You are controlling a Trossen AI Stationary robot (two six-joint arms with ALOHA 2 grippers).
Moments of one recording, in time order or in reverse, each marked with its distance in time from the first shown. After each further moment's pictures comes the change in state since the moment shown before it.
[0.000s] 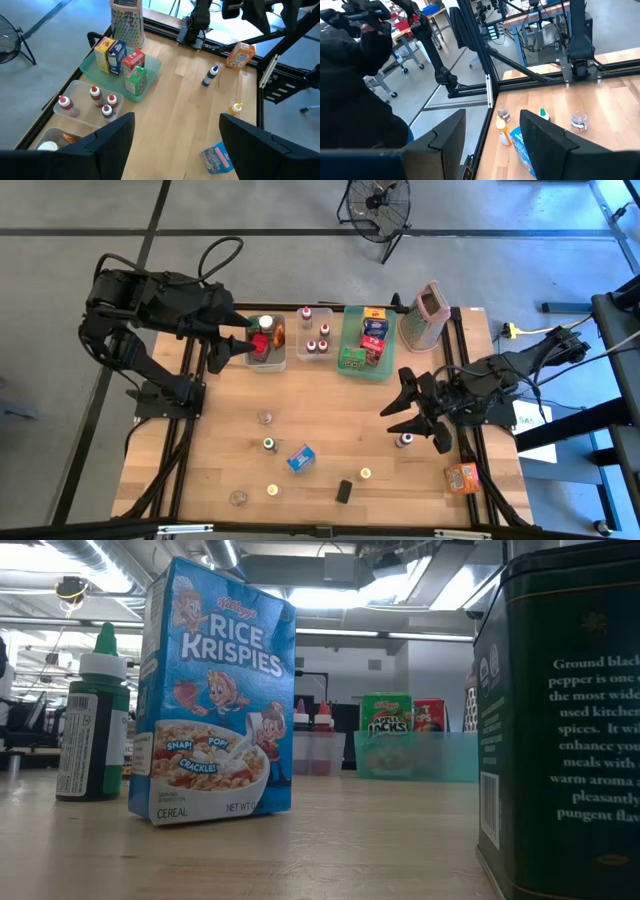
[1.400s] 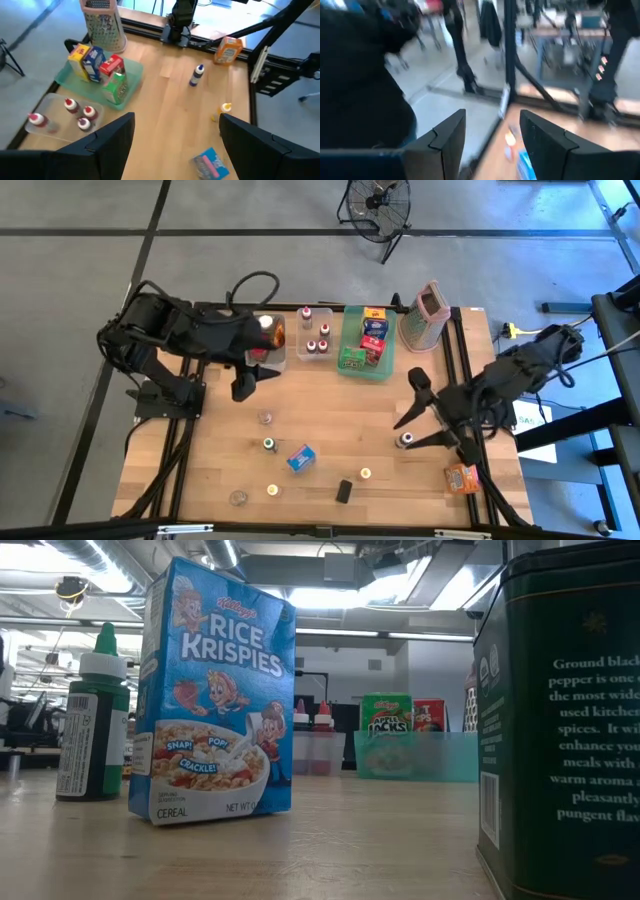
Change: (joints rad) left arm -0.166 0.117 -0.009 0.100 -0.095 -0.031; right arm 0.094 0.159 0.420 -0.290 -0.031 -0.259
